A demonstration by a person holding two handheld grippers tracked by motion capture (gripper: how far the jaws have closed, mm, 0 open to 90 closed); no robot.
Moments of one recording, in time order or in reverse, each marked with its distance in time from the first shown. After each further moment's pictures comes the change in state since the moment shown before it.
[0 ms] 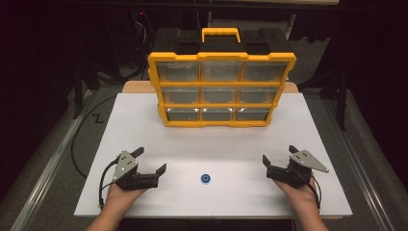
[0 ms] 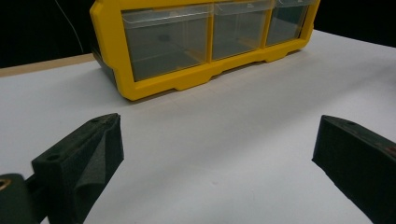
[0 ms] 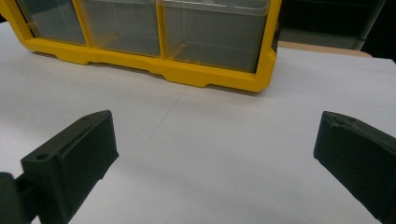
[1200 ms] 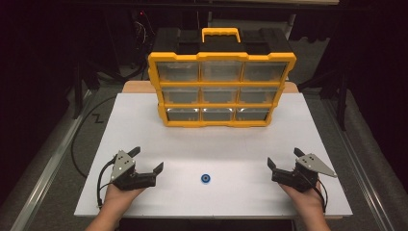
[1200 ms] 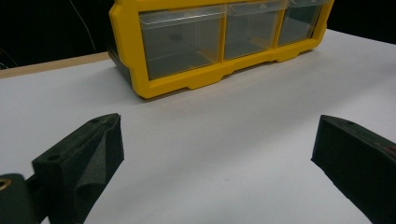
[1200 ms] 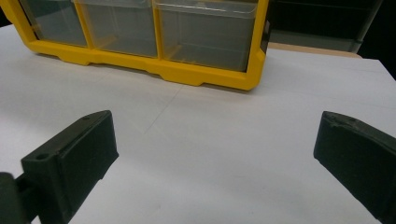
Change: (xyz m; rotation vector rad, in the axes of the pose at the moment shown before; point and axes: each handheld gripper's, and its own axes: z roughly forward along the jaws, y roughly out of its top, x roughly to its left) left arm 0.003 0.002 -0.006 -0.003 0.048 0.006; right arm -0.007 -0.004 -0.017 -0.017 -0.004 0.001
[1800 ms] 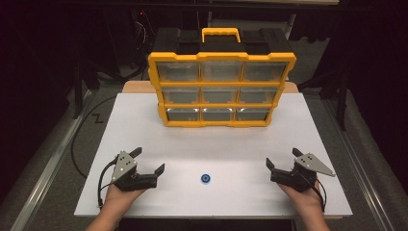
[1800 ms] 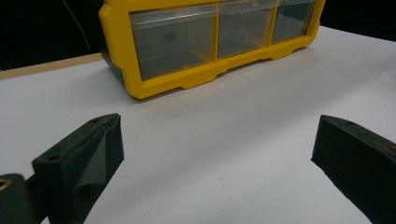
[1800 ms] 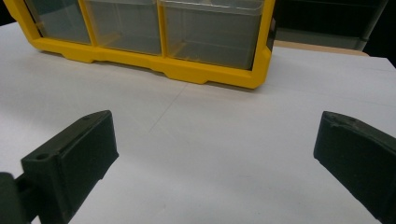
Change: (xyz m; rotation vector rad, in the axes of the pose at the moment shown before) left arm -0.004 0.001 0.000 0.008 -0.015 0.018; right arm 0.002 0.000 0.002 0.011 0.014 -0.002
